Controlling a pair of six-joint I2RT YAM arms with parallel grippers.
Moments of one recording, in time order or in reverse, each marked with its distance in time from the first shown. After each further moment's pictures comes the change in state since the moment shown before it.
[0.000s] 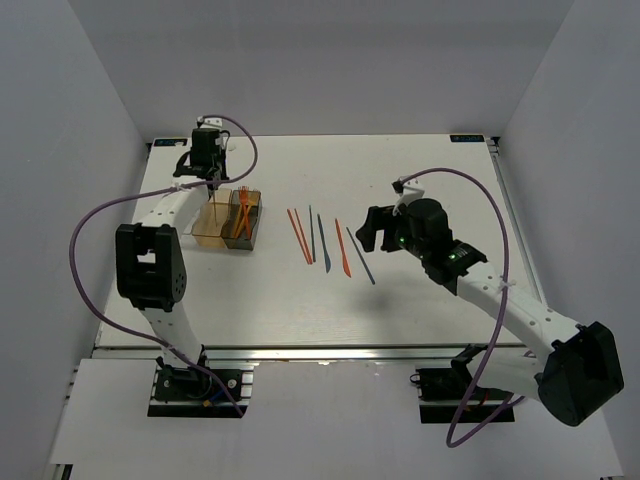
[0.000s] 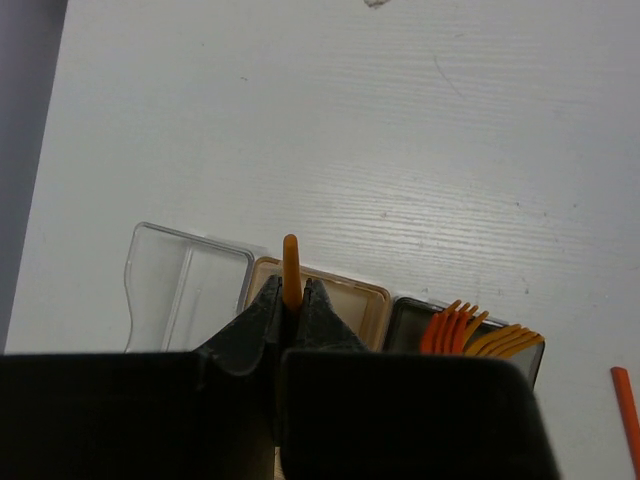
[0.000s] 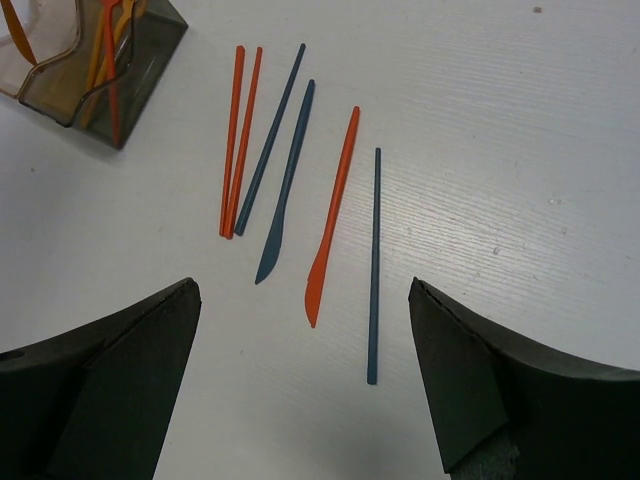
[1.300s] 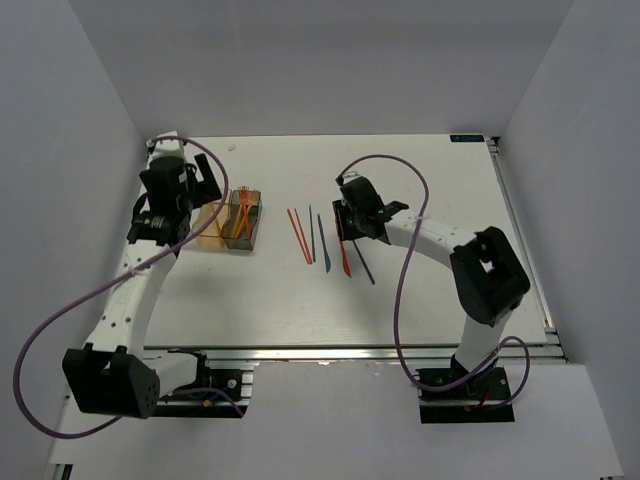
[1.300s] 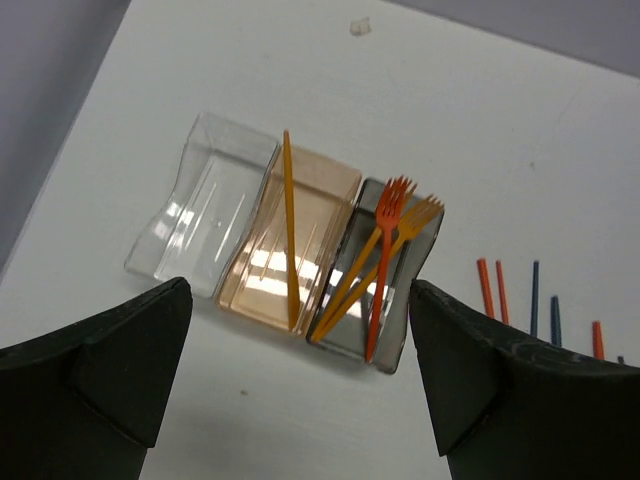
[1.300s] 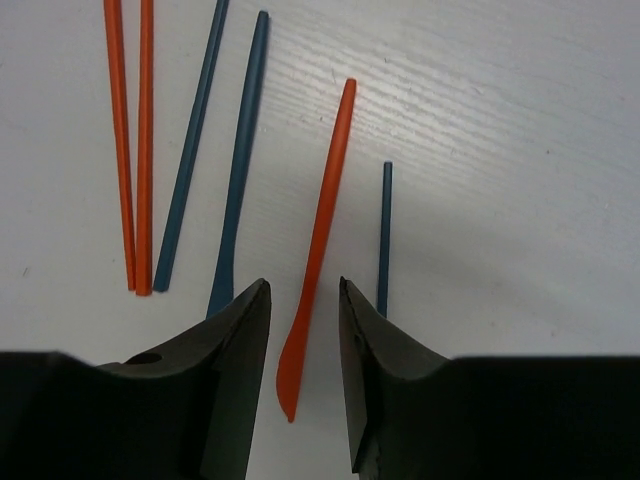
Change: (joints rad) left arm -0.004 -0.631 -0.318 -0.134 0.034 -0.217; right arm 0.073 0.638 0.416 -0.164 0.084 -0.049
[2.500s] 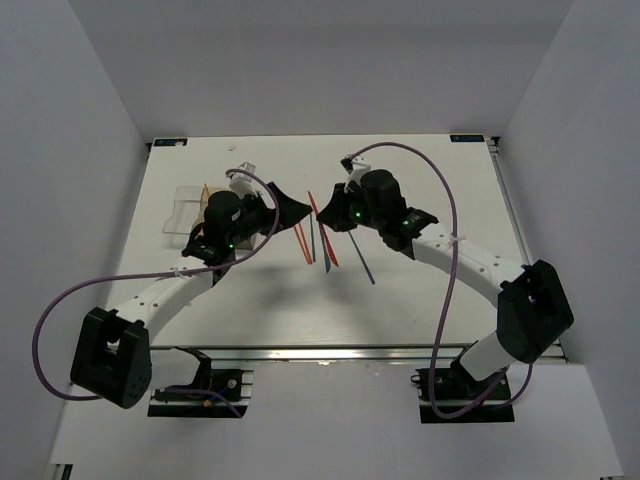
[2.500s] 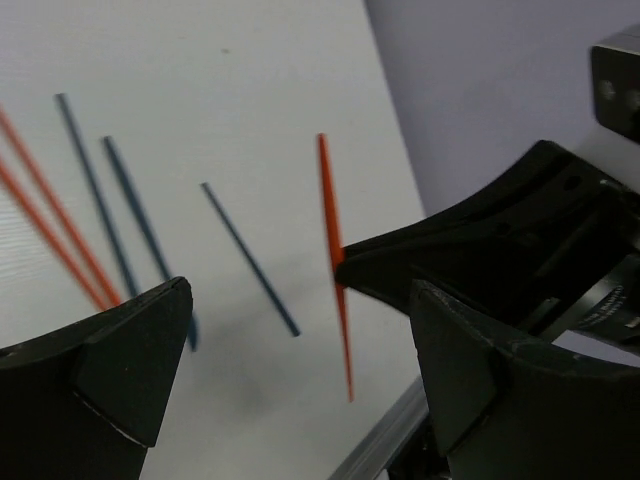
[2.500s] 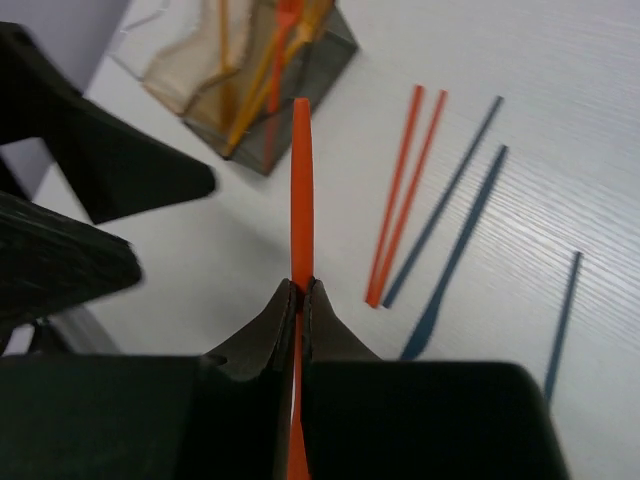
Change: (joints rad) left arm -0.253 0.027 -0.407 0.577 0.594 -0.526; right arm 0.032 -0.235 -0.067 0.200 -0.251 0.136
